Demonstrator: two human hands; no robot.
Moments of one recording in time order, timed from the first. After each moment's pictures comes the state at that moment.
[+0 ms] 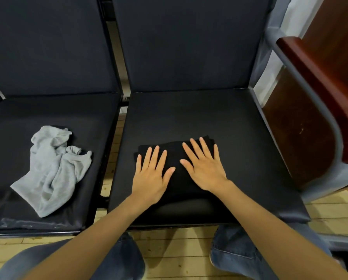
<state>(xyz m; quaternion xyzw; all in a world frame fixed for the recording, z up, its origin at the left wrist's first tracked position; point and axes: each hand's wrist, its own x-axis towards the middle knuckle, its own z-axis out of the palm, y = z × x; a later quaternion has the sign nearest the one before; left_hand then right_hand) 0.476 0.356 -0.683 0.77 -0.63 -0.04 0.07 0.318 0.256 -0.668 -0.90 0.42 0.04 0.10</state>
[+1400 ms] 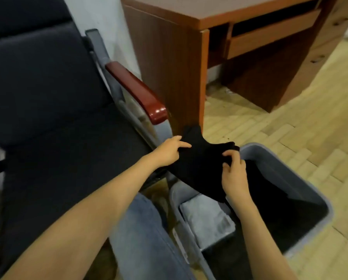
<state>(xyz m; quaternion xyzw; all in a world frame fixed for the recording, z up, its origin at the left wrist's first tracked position) 0.131 0.285 -0.564 0.48 -0.83 -0.28 0.00 -0.039 0.412 -0.590 -0.42 0.74 -0.44 0.28</state>
